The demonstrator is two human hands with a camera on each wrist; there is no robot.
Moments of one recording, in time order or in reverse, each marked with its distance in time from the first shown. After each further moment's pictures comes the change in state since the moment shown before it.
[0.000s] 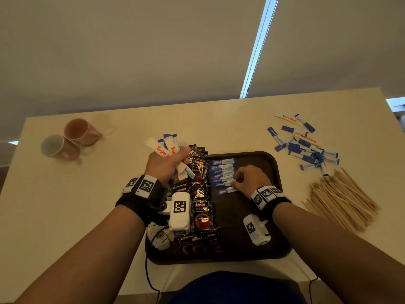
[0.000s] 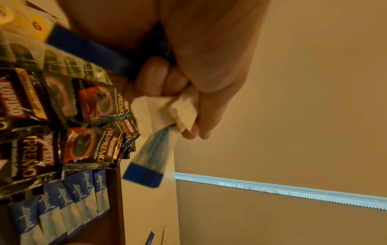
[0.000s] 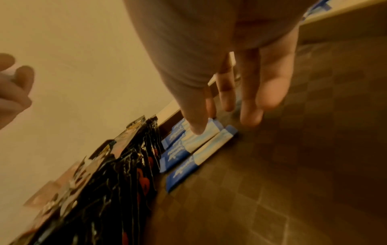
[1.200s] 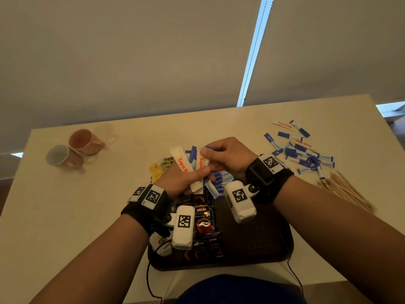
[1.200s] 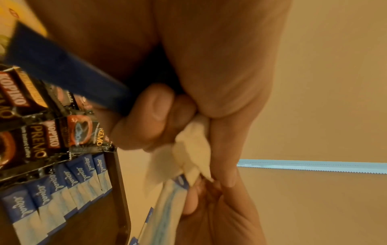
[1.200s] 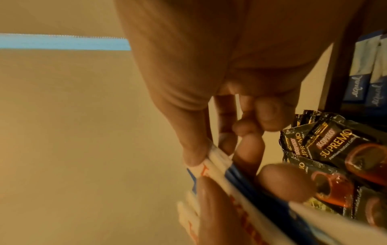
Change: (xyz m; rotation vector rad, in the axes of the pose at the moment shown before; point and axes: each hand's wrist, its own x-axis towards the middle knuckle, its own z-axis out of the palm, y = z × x) left_hand -0.036 0.019 0.014 0.073 -0.511 0.088; right_hand -0.025 -0.102 -0.086 1.023 -0.348 -0.264
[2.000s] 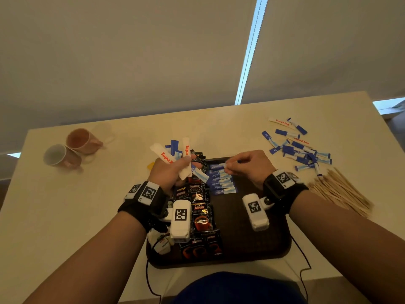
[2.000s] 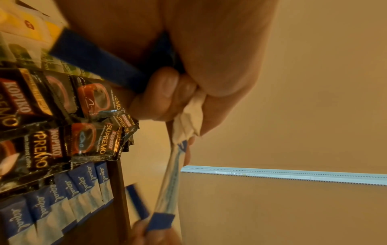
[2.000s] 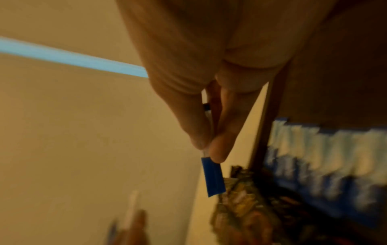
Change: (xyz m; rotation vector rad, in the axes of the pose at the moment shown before) left_hand 0.007 -0.006 -0.010 -0.180 0.335 -0.139; right_hand -0.029 0.048 -0.040 0.034 0.328 0.052
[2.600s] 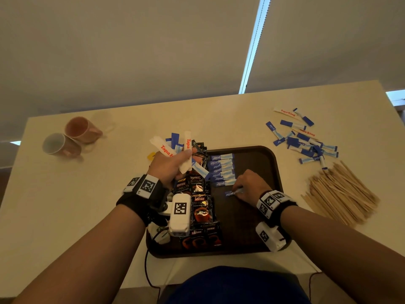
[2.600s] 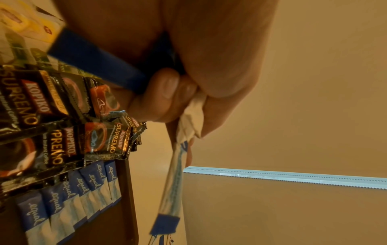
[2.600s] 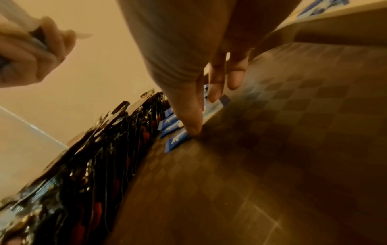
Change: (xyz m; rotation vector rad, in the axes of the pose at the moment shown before) left_hand 0.006 -0.014 -0.003 0.000 0.013 -0.018; right_hand 0.016 0.103 -0.012 -1.234 -0.200 -0.155
